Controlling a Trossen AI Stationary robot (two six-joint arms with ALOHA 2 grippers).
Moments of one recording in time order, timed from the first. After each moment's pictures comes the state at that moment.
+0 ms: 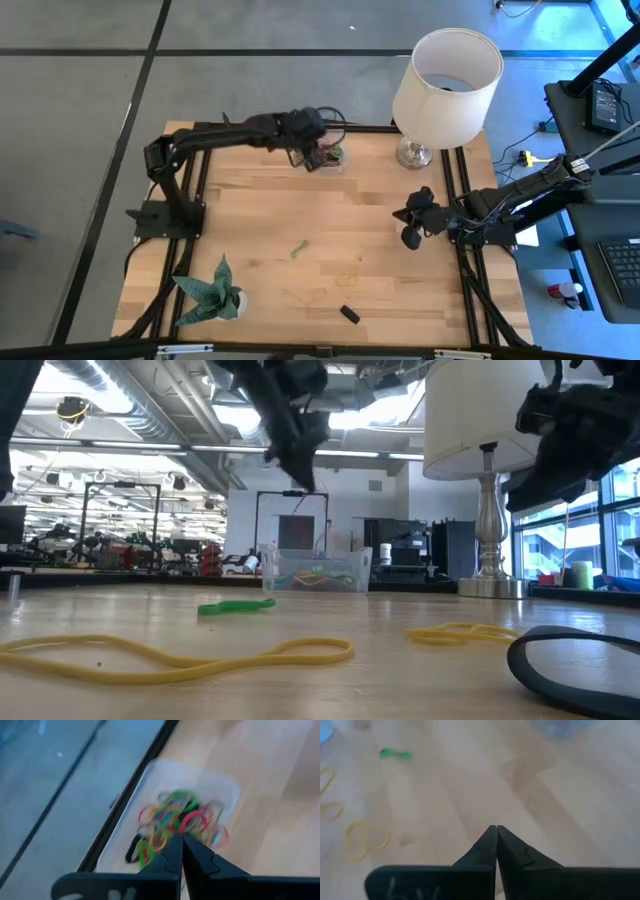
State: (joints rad) left arm 0.36 1.75 1.53 -0.67 -0.27 0.00; right arm 0.35 0.82 0.45 -0.44 0.48 0.66
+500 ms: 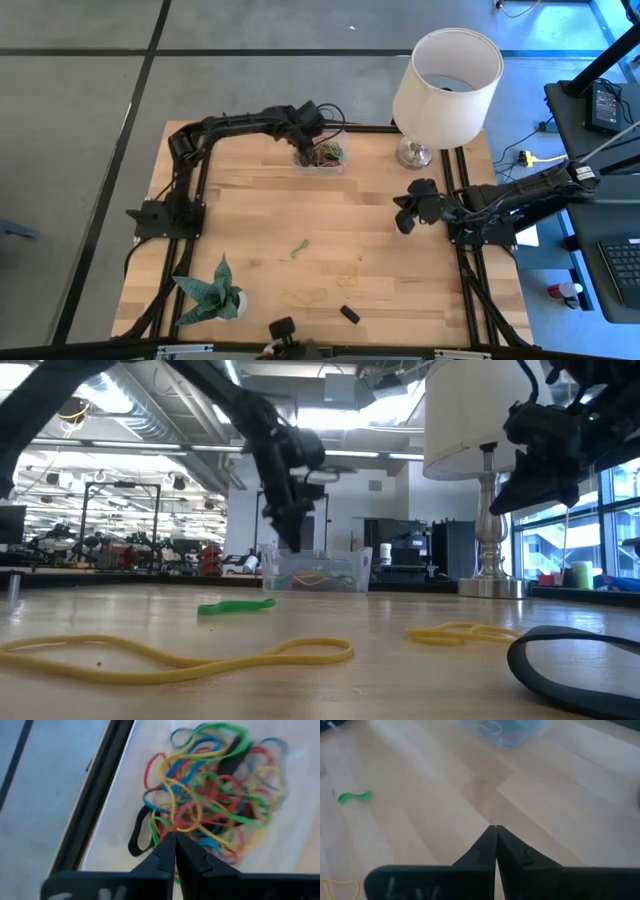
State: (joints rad) left arm 0.56 1.97 1.52 -0.67 -0.09 0.20; right arm 0.22 0.82 0.45 -0.44 0.56 0.77
